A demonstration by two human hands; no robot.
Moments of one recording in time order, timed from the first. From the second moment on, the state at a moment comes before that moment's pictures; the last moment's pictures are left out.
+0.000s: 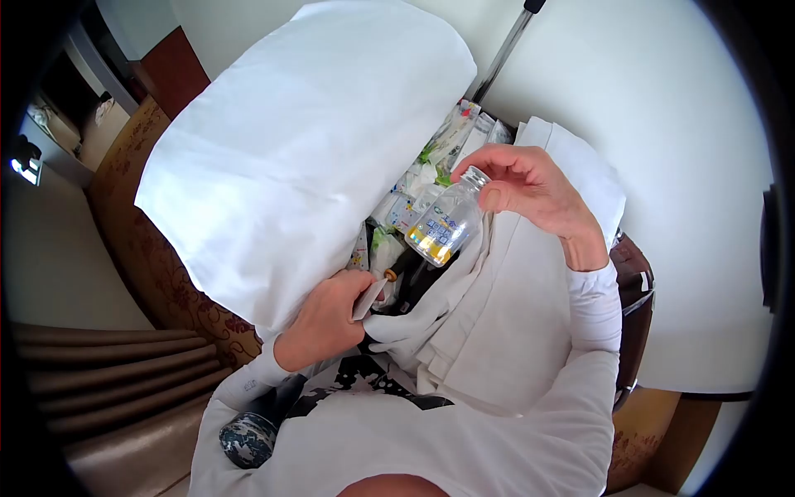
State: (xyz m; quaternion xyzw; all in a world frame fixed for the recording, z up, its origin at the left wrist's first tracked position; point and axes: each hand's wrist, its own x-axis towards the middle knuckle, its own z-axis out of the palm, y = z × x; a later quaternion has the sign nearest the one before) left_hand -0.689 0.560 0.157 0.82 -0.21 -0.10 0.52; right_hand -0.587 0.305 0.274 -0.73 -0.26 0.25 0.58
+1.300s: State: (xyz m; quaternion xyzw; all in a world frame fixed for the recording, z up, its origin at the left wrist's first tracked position) left_hand -0.720 0.583 0.183 0.32 -0.09 -0.11 0.94; right_hand -0.580 0.429 0.273 -0.68 -0.45 0.24 0.53
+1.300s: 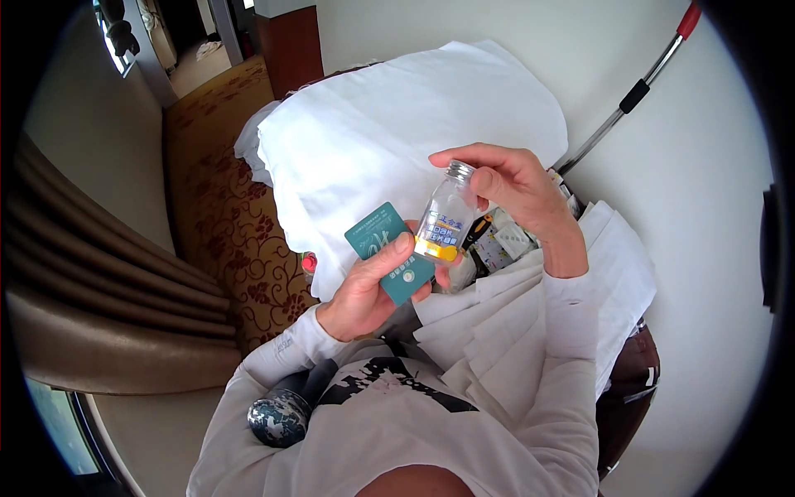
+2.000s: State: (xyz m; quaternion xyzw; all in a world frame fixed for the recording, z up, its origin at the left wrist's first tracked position) left_hand -0.730 0.576 0.180 0.39 -0.08 -0.05 0.92; right_hand -0.586 0.437 0.264 -0.70 -0.46 0.22 0.50
